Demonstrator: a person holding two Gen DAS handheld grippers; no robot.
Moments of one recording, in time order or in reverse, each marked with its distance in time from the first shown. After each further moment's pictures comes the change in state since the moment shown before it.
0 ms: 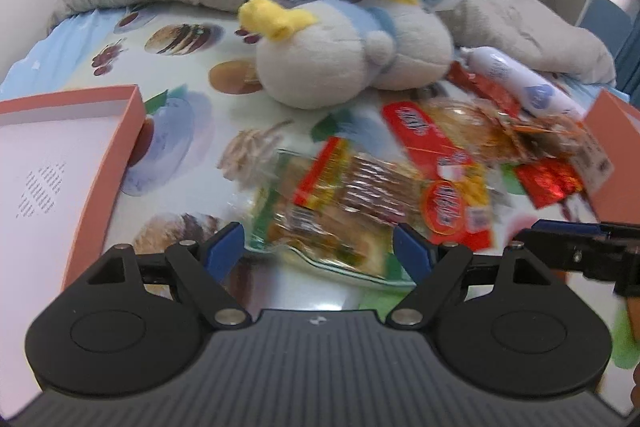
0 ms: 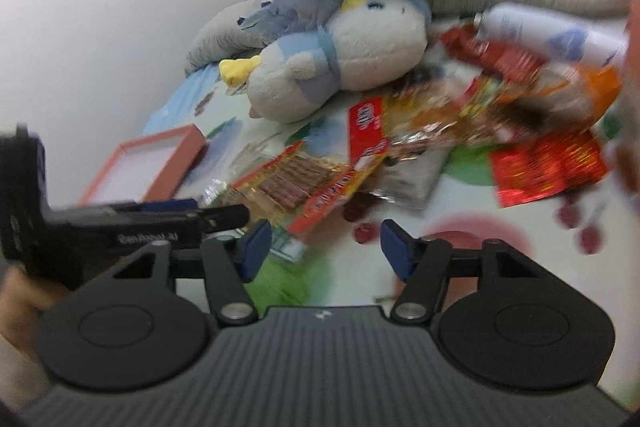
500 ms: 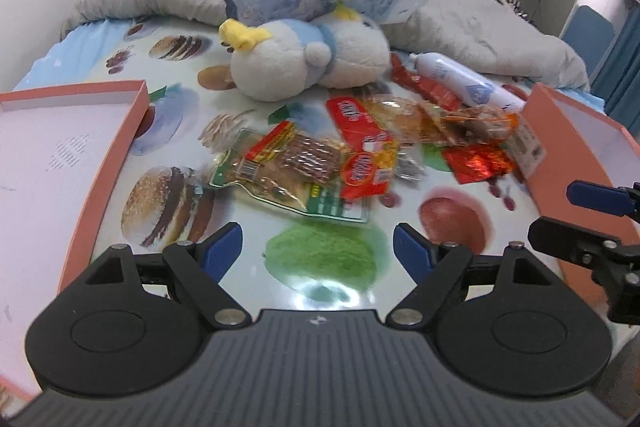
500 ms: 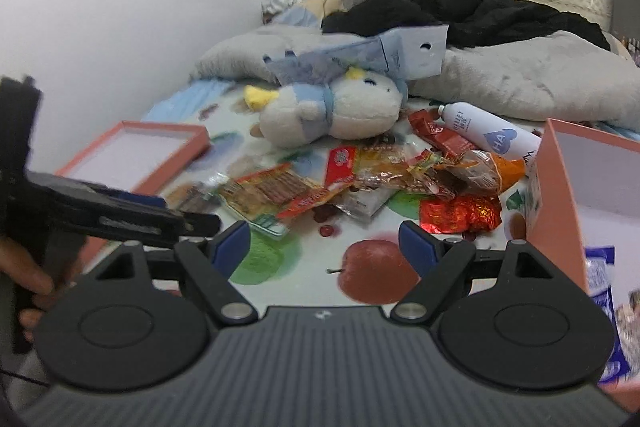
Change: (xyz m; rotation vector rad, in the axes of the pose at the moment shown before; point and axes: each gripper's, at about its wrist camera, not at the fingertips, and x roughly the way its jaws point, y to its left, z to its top) left arm -0.090 -0.051 -0.040 -0.021 -0.041 -0.020; right arm -0.106 0.039 -0.035 -0.343 -0.137 -0.200
